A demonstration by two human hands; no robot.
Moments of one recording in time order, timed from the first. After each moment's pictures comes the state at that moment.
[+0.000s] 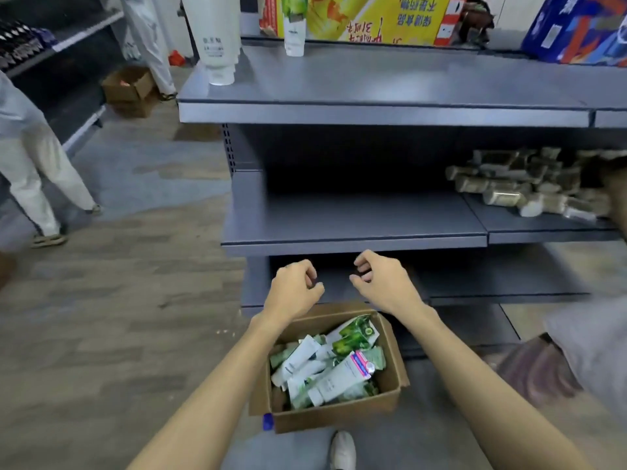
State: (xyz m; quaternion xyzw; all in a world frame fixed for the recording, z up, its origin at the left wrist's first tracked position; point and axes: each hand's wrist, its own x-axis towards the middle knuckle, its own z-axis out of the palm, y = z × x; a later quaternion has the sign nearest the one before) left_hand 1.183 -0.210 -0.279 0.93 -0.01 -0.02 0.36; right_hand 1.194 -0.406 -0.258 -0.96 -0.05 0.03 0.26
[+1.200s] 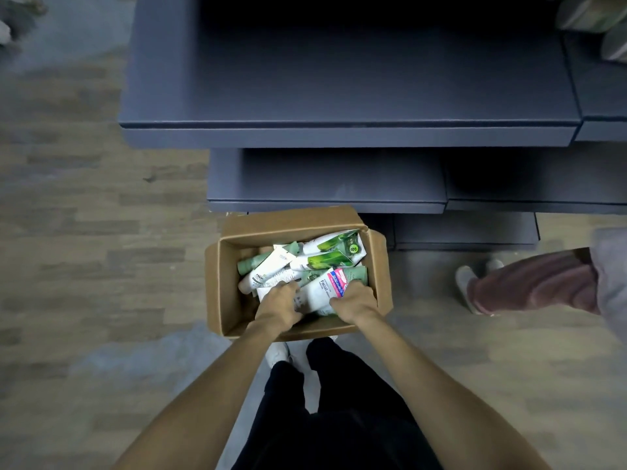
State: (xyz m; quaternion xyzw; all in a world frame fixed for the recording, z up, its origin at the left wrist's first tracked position) left_hand 1.134 -0.283 -0.514 0.89 0.10 -0.39 0.23; right_hand 1.159 -0.449 -0.489 -0.86 0.18 0.42 0.25
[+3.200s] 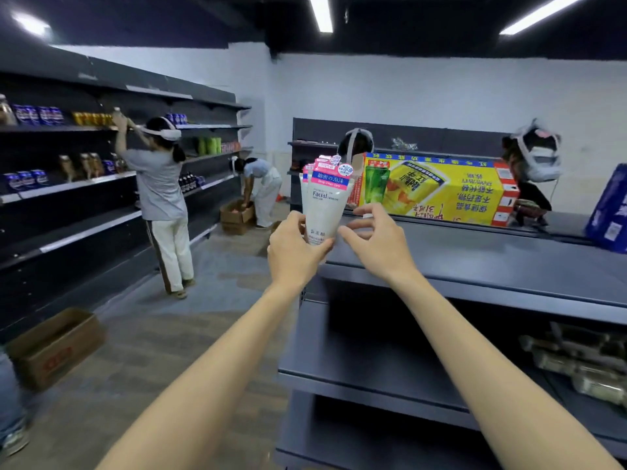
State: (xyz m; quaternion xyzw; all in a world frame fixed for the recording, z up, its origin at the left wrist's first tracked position) left_hand 1.264 -0.119 -0.032 0.80 0.10 0.42 0.40; right_hand 1.284 -0.268 0.009 -0.80 -0.23 -0.16 0.53
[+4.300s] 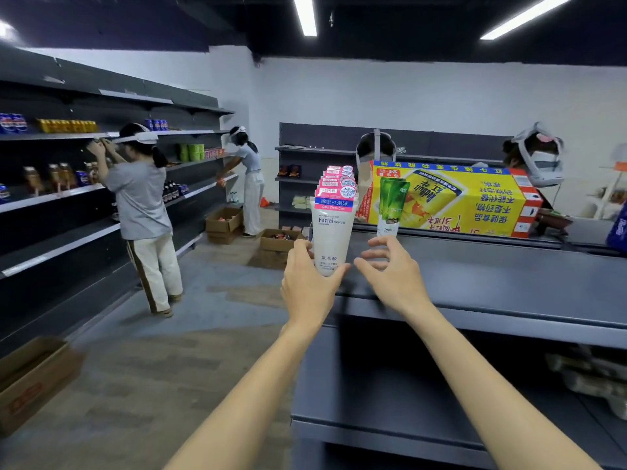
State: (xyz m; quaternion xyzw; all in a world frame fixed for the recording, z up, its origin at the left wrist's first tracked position) left_hand 1.324 -0.085 -0.057 0.80 0.11 0.41 0.43; right_hand 1.353 -0.225 -0.026 -0.82 -0.16 -0.16 0.52
